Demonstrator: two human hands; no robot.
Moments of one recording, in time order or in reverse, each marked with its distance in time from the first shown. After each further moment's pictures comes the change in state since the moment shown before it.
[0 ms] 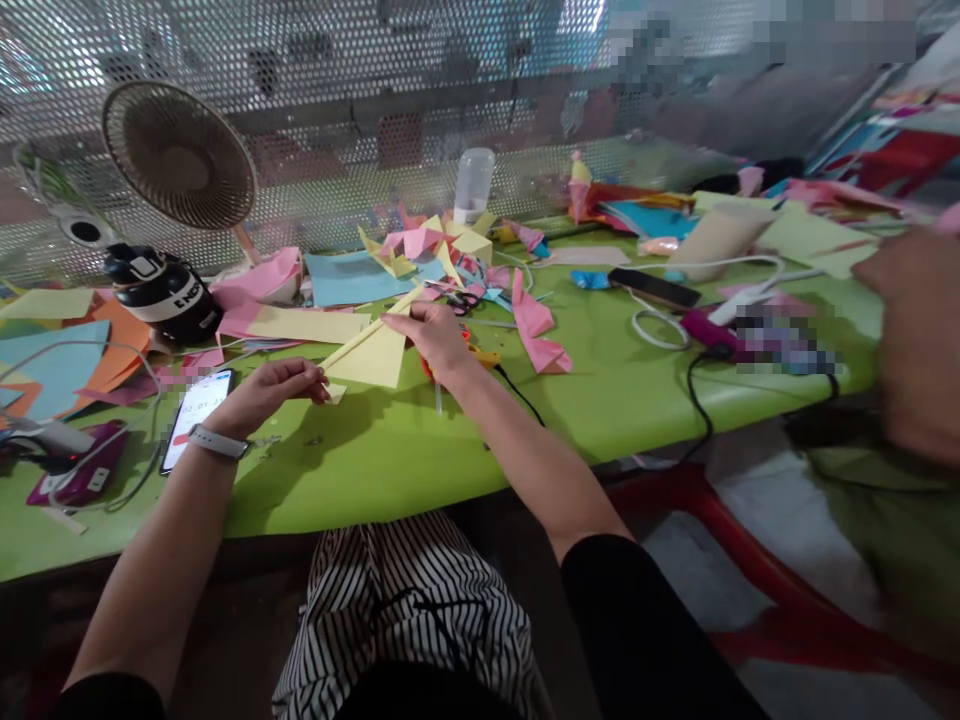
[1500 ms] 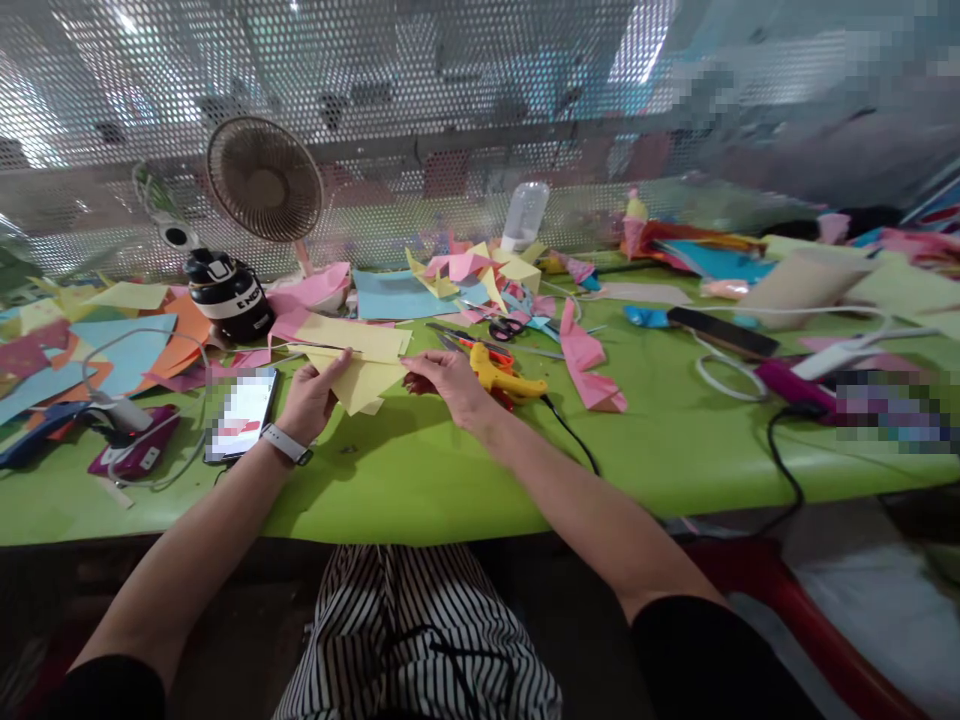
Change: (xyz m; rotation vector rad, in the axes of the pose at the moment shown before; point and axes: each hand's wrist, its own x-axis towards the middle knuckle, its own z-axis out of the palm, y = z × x) left_hand 0.009 -0.025 0.025 -0.470 0.528 0.139; right_hand -0.019 0.026 0.028 0.096 -0.182 0.224
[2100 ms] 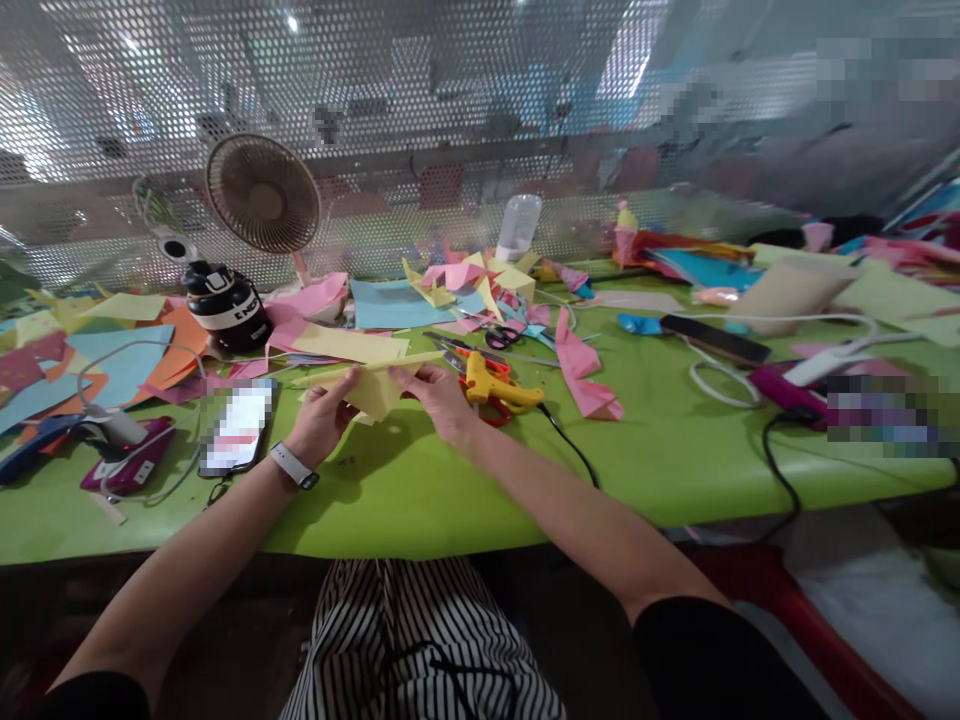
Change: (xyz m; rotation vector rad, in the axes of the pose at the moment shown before) left_hand -0.008 -0.011 0.009 -0.135 -0.014 -0.060; right_hand 0.008 0.023 0.007 0.059 -0.021 -0.118
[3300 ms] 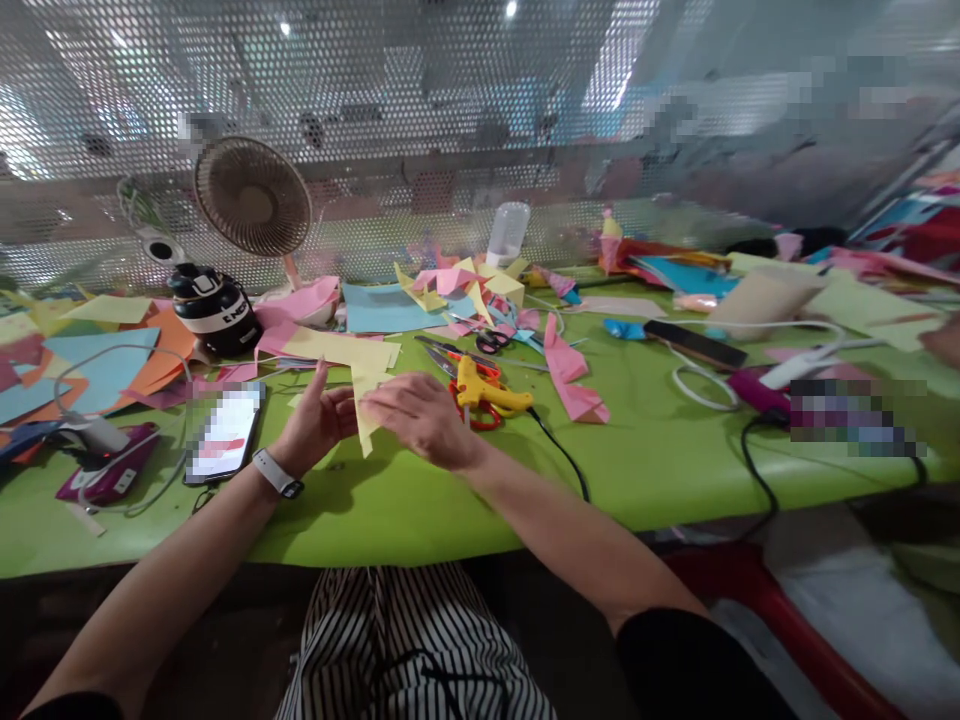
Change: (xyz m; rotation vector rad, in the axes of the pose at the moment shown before) left_hand -0.009 0.018 0.002 0.072 -0.143 -0.359; right_hand -0.023 -0.023 -0.008 -1.082 -0.174 -1.432
